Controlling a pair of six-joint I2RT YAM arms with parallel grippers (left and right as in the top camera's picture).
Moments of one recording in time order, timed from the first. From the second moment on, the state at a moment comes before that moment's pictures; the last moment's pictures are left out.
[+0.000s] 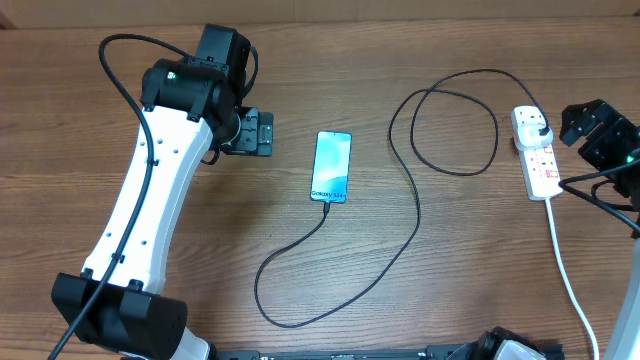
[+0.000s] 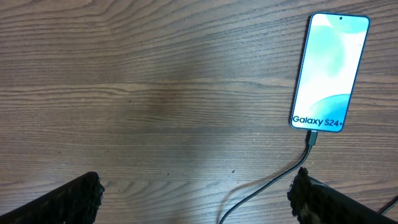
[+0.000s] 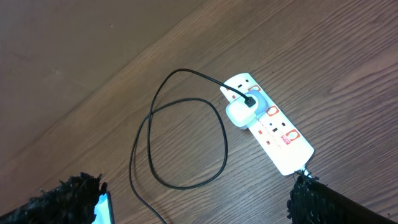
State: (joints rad) left arm -0.26 1.73 1.79 -1.38 -0.10 -0.23; right arm -0.47 1.21 1.37 -0.93 -0.28 0.28
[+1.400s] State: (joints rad) left arm -0.11 0.81 0.76 -0.06 0.00 -0.22; right arm -0.47 1.21 1.37 -0.93 -0.28 0.28
